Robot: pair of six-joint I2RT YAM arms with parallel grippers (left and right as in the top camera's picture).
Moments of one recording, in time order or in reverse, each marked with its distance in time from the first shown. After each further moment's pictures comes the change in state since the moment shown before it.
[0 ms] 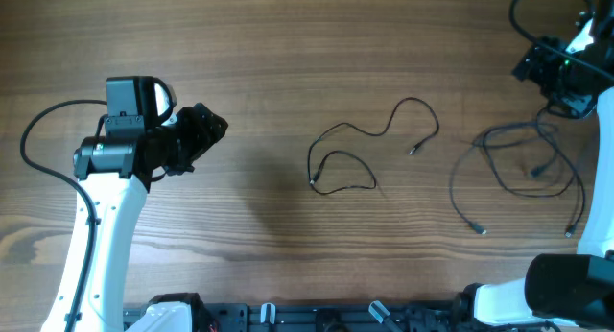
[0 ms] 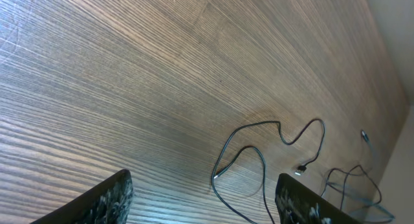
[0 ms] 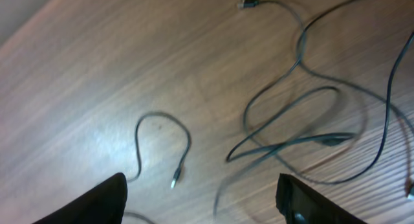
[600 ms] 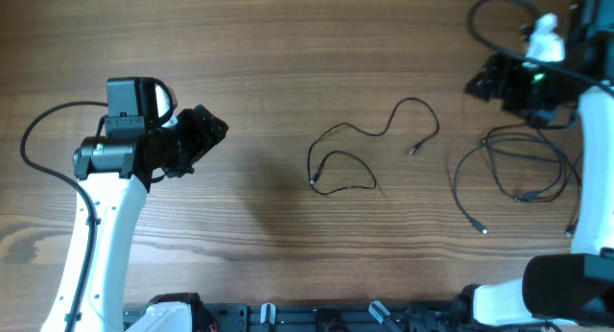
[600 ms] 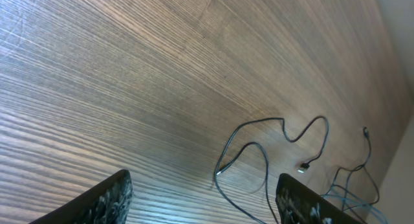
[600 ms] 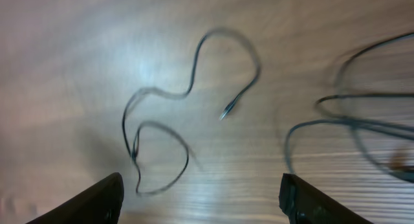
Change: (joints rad) left arm 0.000 0.000 0.000 -0.021 -0.003 0.007; right arm 0.086 0.000 -0.064 -0.117 -0.283 -0.225
